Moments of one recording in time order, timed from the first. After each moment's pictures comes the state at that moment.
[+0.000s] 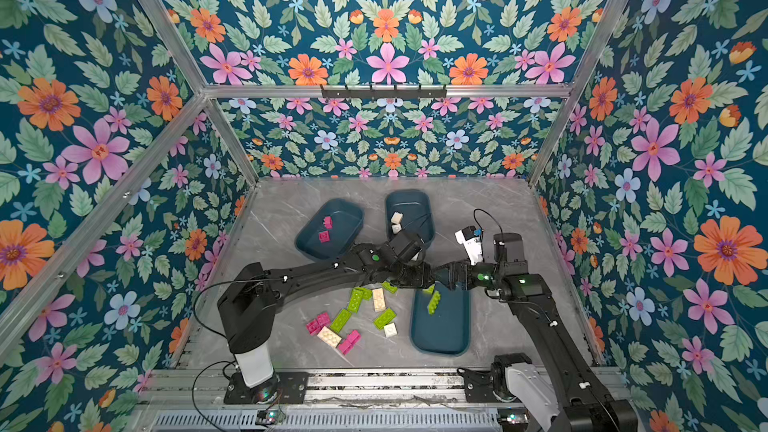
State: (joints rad) left arm -1.04 1.83 1.39 -0.48 0.18 -0.85; right arm 0.09 0.95 0.71 -0.53 -0.85 0.13
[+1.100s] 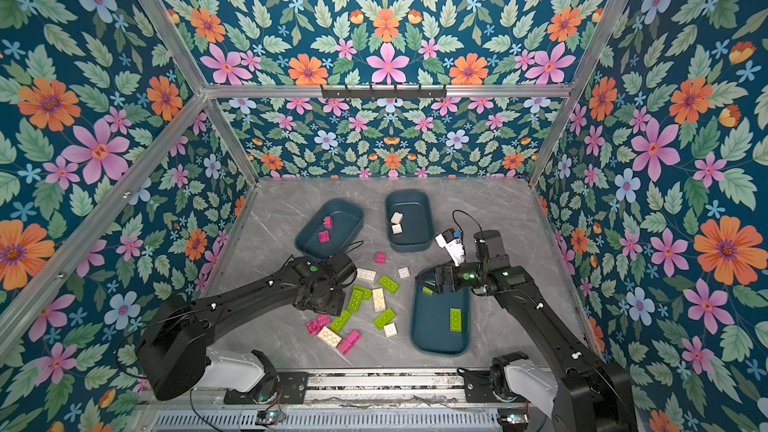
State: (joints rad) left arm -0.79 1.41 0.89 -1.02 -0.22 -0.58; right arm 0.23 1.07 0.71 -0.43 -0.92 0.16
